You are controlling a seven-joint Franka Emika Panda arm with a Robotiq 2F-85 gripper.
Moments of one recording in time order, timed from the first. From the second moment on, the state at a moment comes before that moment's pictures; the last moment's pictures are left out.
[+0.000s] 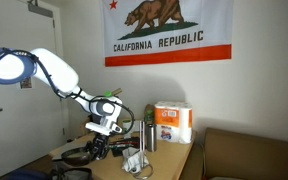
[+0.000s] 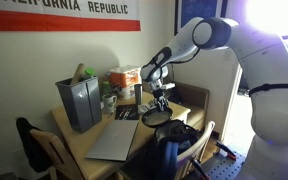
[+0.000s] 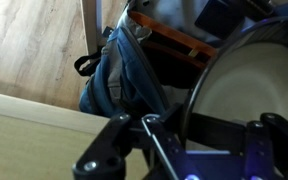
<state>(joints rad) -0.03 0.58 0.05 -1.74 -0.06 1.77 -0.42</state>
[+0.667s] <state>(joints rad) -0.07 0.61 0.09 -1.77 -0.05 1.43 -0.64</state>
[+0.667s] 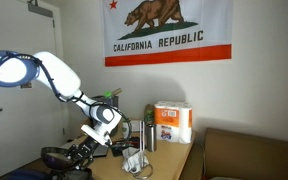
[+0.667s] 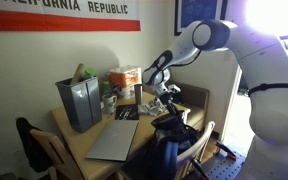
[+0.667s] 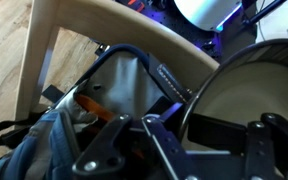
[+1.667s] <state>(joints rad) -0.15 0.77 0.03 -1.77 0.01 1.20 -0.50</state>
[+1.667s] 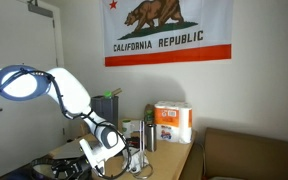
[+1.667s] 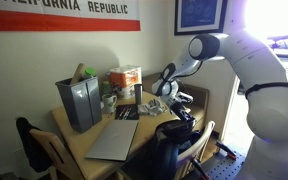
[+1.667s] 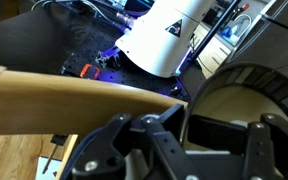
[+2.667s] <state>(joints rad) -0.17 0.90 0.00 -1.63 0.05 1.20 -0.26</state>
